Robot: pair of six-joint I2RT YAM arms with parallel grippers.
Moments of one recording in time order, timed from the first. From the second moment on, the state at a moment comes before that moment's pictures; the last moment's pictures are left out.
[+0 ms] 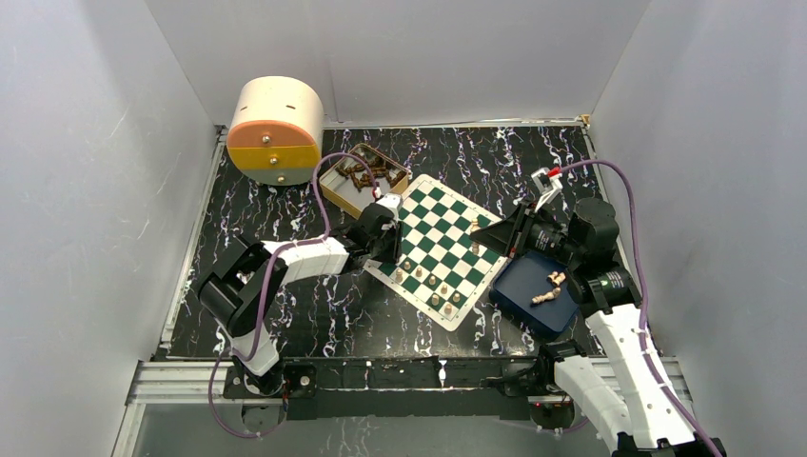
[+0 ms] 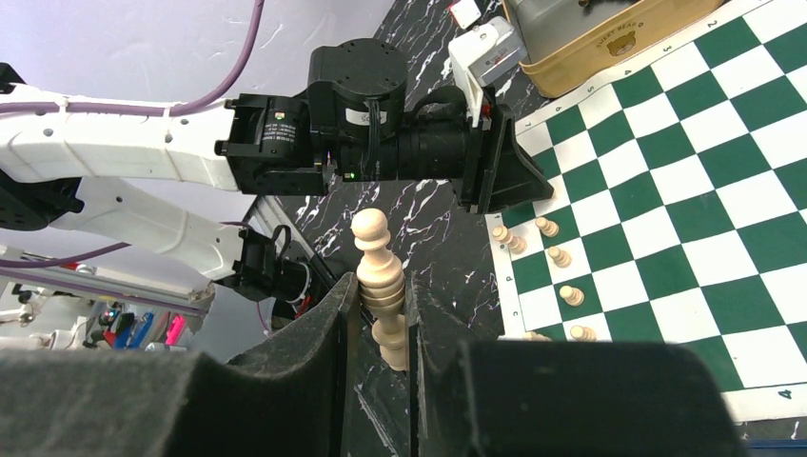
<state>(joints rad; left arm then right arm) -0.73 1.71 0.89 0.03 -0.08 -0.38 0.23 0.72 0.80 -0.31 -0.77 0.57</state>
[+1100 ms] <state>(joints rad) -0.70 1.40 1.21 -0.19 0.37 -0.67 0.25 0.75 0.73 -0.25 -0.81 0.52</state>
